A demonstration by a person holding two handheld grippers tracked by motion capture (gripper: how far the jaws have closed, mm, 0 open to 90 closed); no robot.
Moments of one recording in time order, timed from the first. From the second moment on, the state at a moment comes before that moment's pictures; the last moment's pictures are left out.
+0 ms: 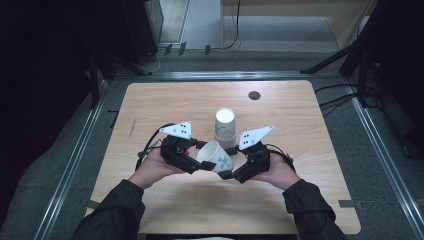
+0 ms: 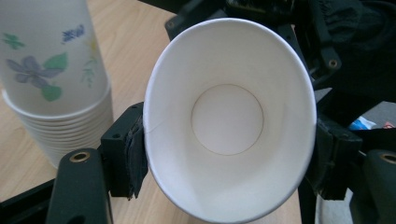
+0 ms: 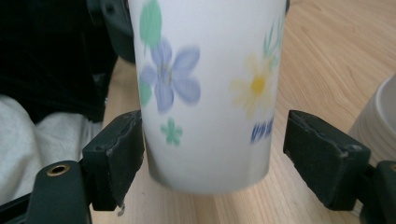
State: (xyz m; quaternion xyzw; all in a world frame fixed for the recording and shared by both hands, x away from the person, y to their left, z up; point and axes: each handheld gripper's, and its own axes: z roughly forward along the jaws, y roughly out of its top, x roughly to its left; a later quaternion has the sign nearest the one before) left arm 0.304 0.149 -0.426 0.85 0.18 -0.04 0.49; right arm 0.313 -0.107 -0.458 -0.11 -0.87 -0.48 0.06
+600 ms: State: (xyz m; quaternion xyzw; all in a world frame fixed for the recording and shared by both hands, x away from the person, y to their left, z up) left arm 0.305 0.159 -0.420 0.87 0.17 -0.01 0.46; right arm 0.311 -0.116 -0.464 -0.11 -0.88 -0.45 0.03
